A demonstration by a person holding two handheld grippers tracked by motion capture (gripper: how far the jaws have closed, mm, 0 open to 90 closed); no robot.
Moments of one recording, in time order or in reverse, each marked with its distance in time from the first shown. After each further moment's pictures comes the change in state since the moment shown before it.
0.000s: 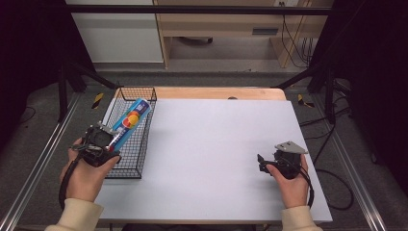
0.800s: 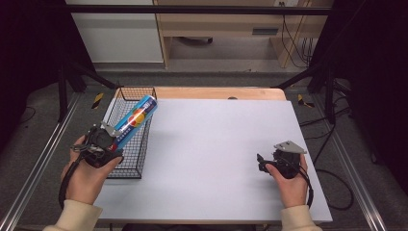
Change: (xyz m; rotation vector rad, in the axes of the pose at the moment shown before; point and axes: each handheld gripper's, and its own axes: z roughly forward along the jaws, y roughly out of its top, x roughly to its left) left arm -0.007 0.003 -0.011 -0.068 -0.005 0.074; right arm 0.002 0.001 0.001 -0.002 -0.011 -0.007
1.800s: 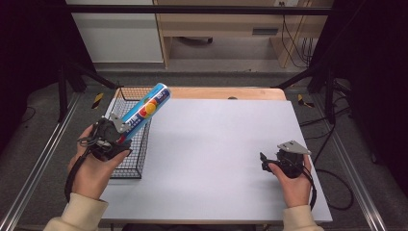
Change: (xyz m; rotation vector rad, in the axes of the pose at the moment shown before) left arm -0.011 0.025 -0.018 -0.127 0.028 0.068; right arm -0.007 0.001 -0.006 -0.028 -0.012 -0.008
